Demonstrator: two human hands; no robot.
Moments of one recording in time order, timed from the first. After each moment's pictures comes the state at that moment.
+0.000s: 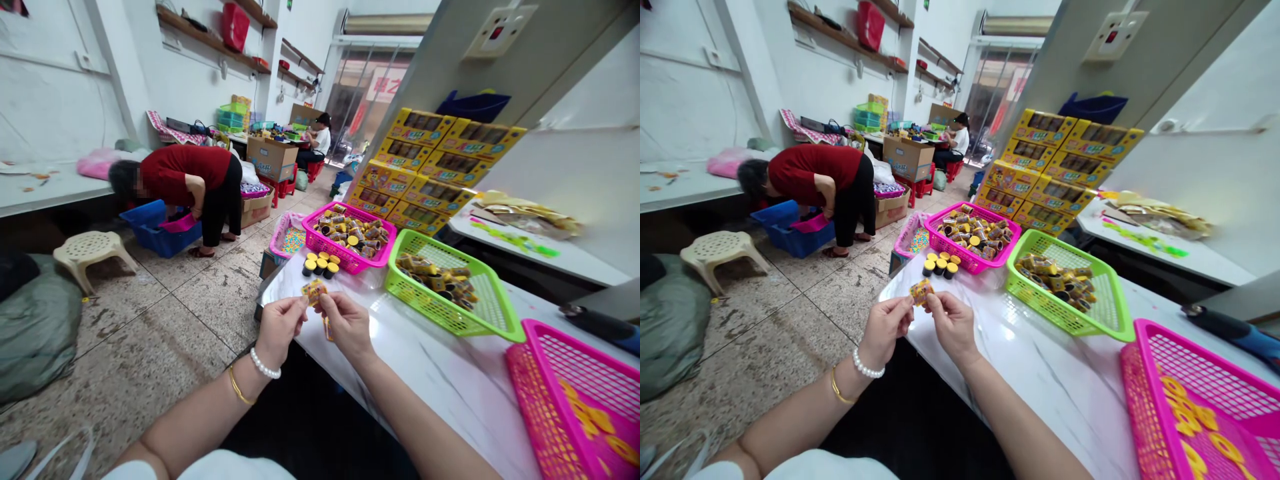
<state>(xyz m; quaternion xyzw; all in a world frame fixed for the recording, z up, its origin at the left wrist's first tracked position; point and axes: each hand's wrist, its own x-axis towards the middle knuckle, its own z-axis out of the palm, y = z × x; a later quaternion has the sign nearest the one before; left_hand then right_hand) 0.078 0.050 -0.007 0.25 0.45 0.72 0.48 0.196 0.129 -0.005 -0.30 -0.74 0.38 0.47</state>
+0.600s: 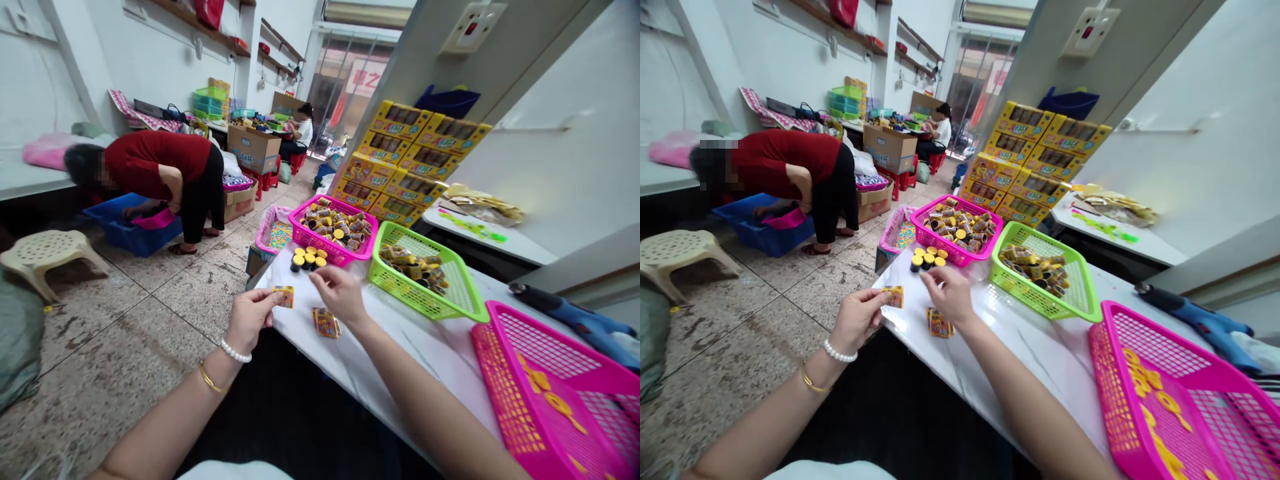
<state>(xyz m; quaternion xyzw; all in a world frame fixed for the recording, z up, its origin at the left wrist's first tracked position) 0.038 0.058 -0.020 0.20 0.49 0.69 0.49 0.199 0.181 0.010 -0.35 -0.85 0.15 0.36</state>
